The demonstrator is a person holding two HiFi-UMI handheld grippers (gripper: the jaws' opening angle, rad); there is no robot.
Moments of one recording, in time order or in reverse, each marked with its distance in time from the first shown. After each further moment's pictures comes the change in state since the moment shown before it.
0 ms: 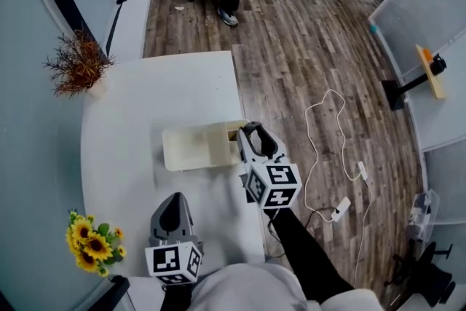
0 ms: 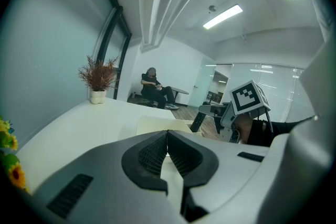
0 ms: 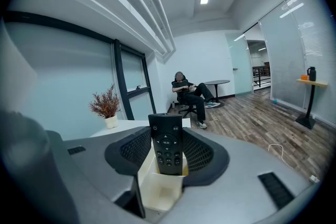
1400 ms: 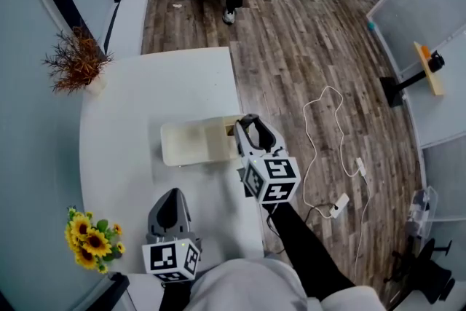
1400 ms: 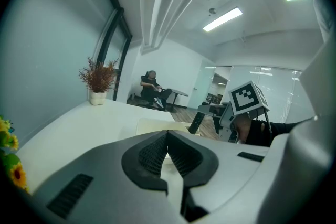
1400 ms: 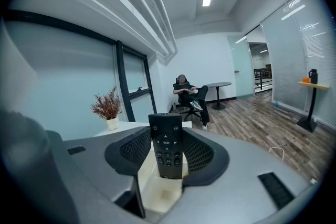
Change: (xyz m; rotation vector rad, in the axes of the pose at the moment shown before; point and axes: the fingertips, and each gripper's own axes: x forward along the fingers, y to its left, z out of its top) left arm -0.006 -0.002 0.005 -0.009 -0.019 -0.007; right arm -0.004 0.006 0.012 -0.018 -0.018 0.012
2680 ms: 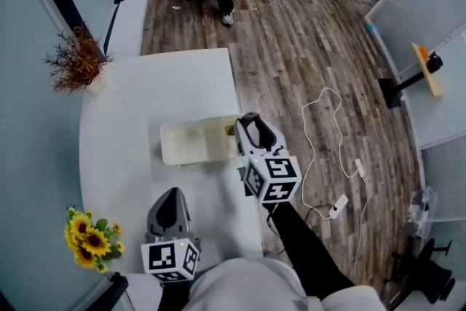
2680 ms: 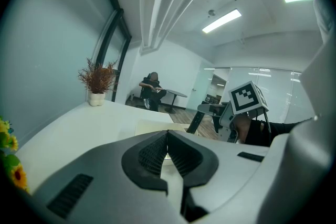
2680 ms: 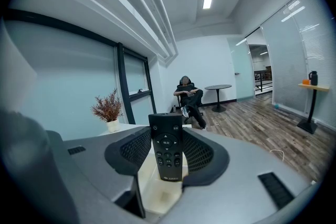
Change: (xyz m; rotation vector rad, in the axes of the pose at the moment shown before) left arm -0.004 -0.002 0.005 -0.002 -0.011 -0.013; right arm -0.005 0.001 0.011 -0.006 -0.022 0.000
